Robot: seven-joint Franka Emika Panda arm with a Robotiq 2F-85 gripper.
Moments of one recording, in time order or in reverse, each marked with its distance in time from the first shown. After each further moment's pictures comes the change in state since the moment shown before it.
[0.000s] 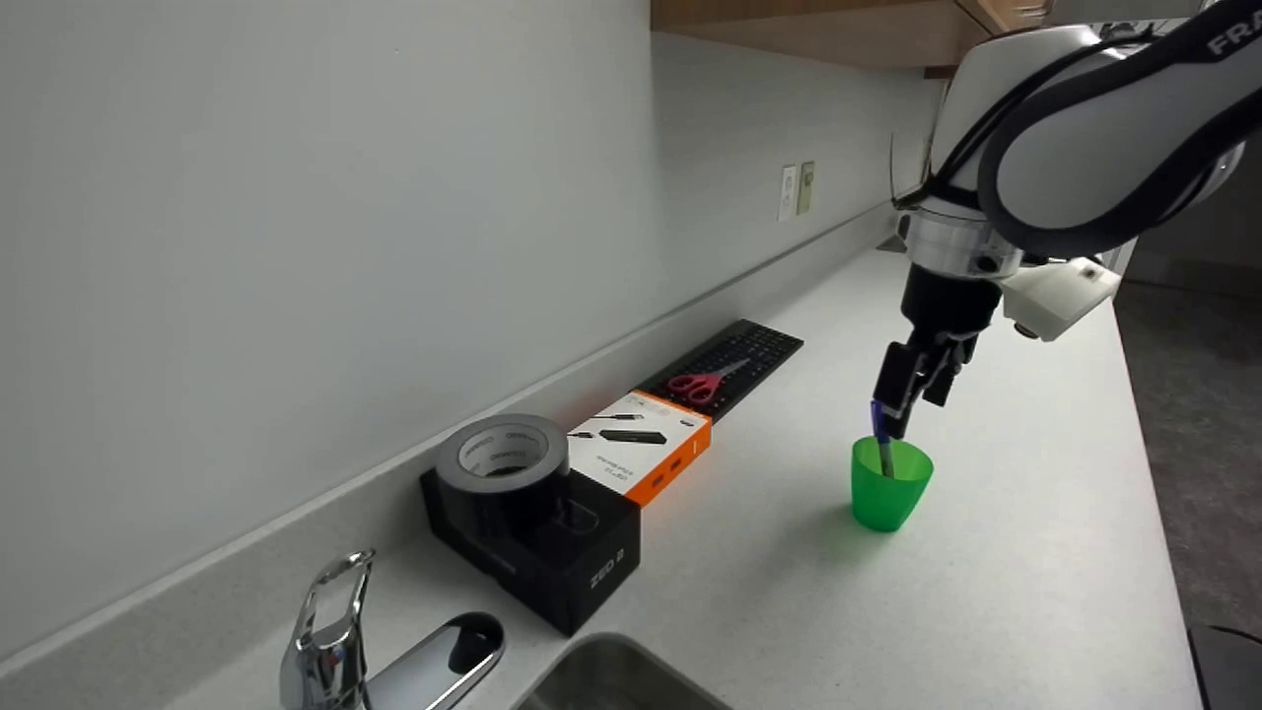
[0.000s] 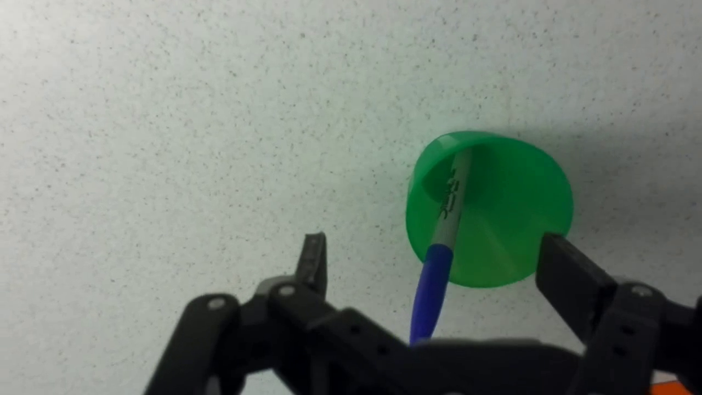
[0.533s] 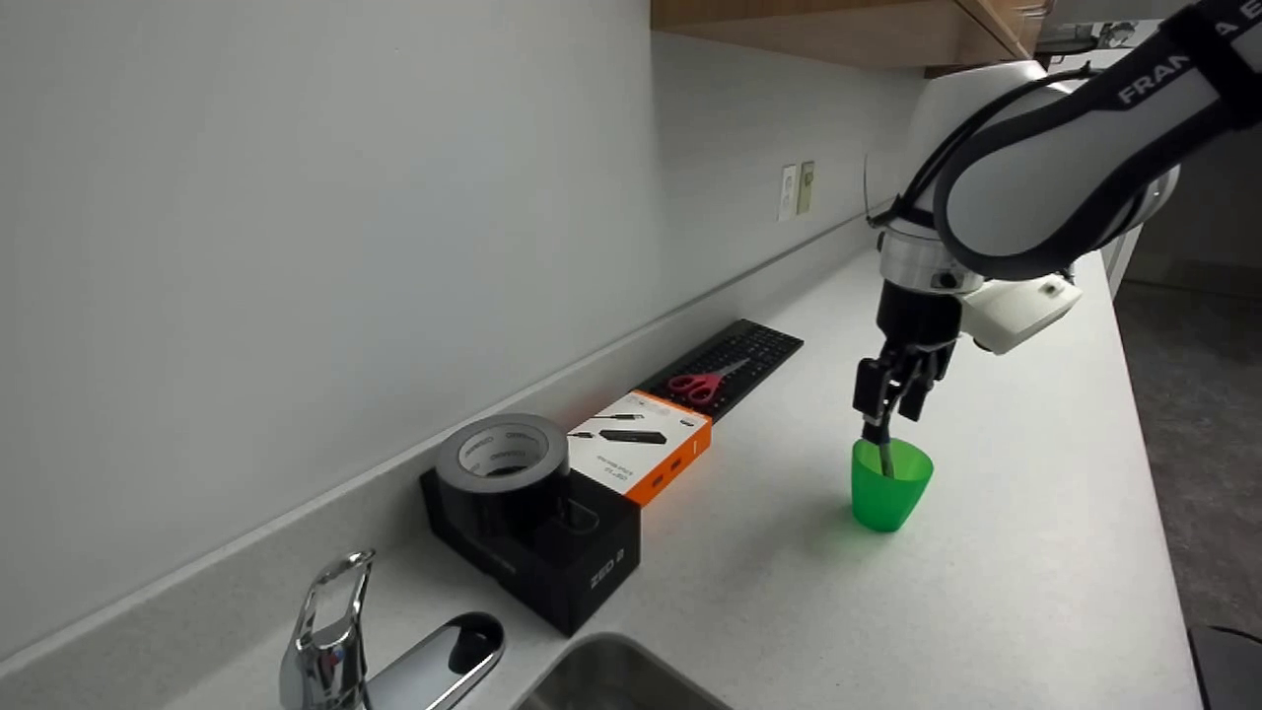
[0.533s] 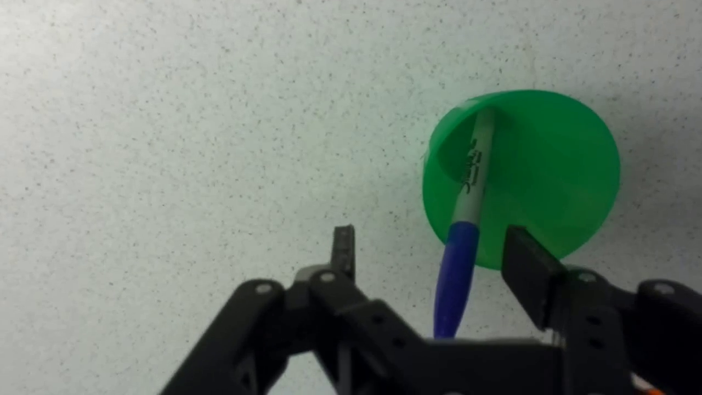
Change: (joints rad) arm -0.001 0.096 0.000 0.071 0.000 0.014 0.054
